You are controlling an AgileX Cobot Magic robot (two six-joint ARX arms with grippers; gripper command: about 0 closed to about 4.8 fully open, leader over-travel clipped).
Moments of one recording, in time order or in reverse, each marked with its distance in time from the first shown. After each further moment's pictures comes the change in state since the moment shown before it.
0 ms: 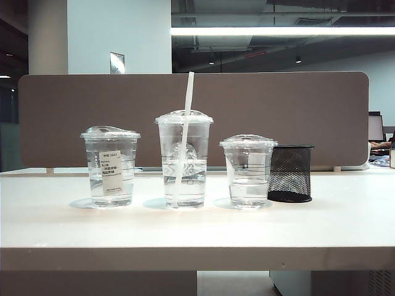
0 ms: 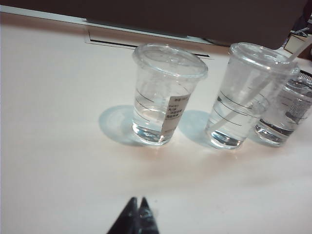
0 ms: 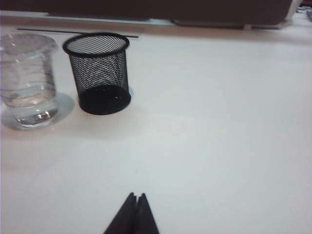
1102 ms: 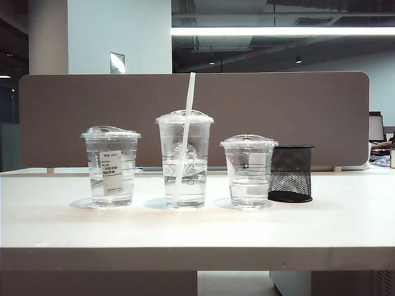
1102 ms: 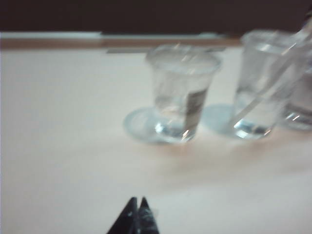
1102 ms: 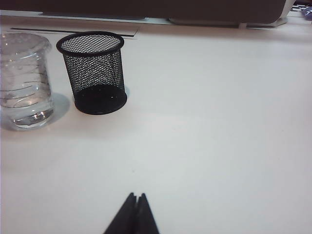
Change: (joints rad) left arm 0.000 -0.075 0.005 -0.093 -0.072 0.163; right arm -0.015 0.000 0.000 -0.003 0.001 0.000
